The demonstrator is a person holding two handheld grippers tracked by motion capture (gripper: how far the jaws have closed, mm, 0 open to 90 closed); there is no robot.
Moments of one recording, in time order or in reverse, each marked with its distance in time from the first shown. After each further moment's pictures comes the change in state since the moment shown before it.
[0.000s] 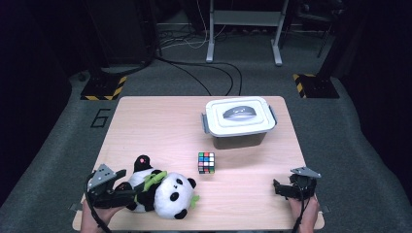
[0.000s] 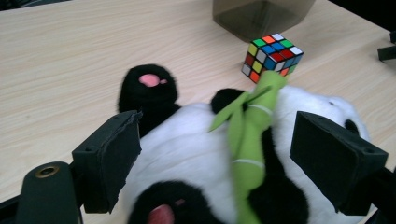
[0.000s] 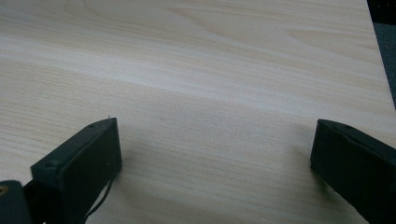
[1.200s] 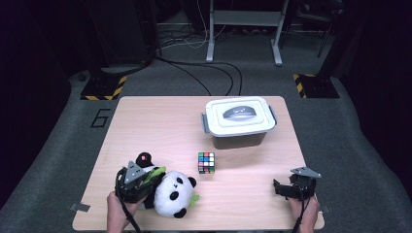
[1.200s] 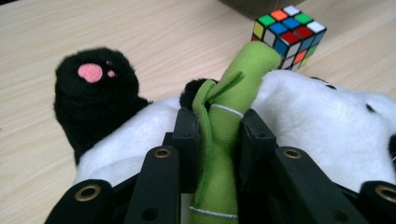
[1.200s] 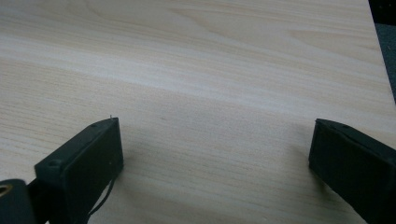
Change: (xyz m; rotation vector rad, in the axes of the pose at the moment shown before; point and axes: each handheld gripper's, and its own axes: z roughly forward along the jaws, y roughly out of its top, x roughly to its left) left arm -0.025 0.003 0.050 0.079 0.077 0.075; right arm 0.000 0.000 0.000 -0.002 0.005 0.000
